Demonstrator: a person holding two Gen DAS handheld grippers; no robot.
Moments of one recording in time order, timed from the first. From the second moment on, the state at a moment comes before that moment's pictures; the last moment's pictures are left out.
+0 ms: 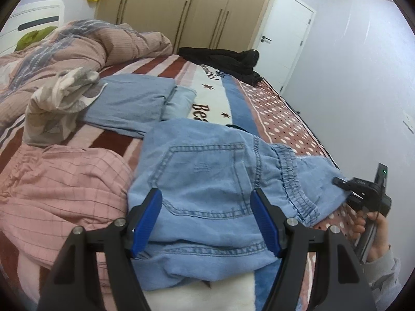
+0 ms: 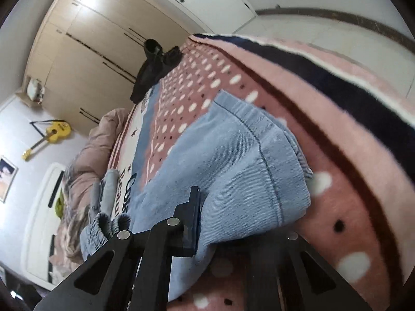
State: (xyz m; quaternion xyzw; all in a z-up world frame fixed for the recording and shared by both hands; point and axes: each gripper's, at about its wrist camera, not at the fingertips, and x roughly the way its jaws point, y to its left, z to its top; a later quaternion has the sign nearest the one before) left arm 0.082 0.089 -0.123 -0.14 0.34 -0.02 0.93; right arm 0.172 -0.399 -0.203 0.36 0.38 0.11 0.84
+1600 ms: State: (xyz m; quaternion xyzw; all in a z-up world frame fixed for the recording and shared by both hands) left arm 0.043 0.151 -0.106 -0.19 0.30 0.02 0.93; right arm 0.072 -0.046 -0.135 -0.04 0.34 0.46 0.82
